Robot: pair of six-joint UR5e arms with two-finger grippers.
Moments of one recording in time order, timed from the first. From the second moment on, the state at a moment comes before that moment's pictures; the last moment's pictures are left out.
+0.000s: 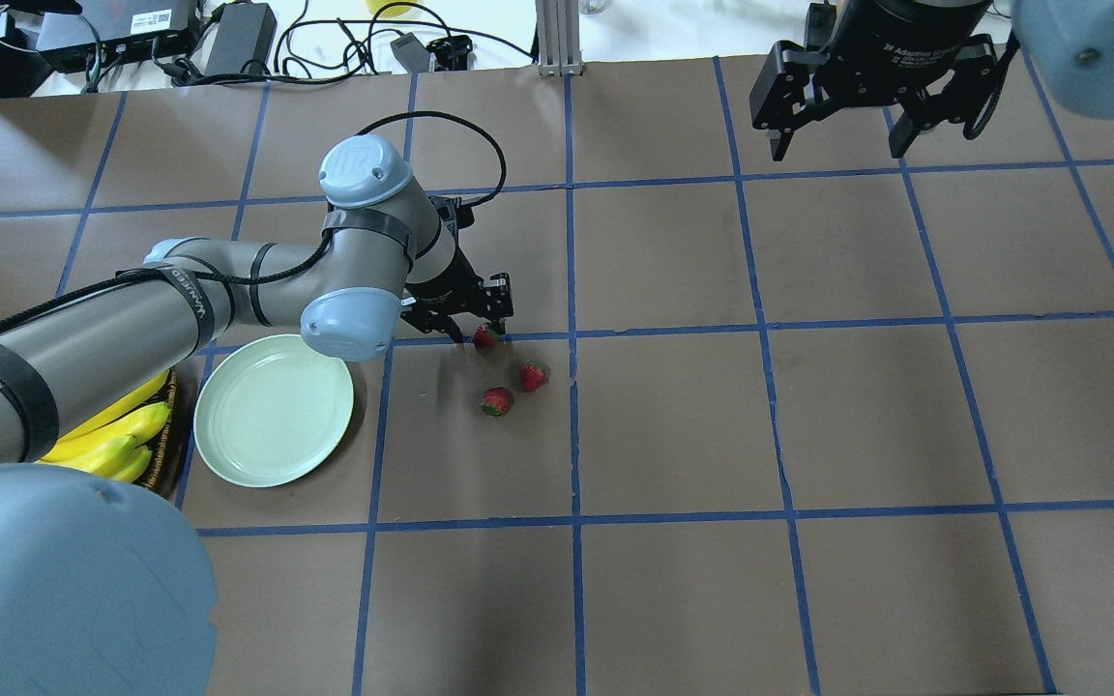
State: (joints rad) left arm -1.70 -2.06 -1.82 -0.84 1.37 -0.20; right arm 1.62 -1.53 1.46 -1.59 -1.59 0.08
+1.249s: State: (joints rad) left arm -1.57 -1.94 -1.74 -1.08 1.45 -0.04; right arm 1.62 -1.53 1.47 -1.60 -1.58 0.08
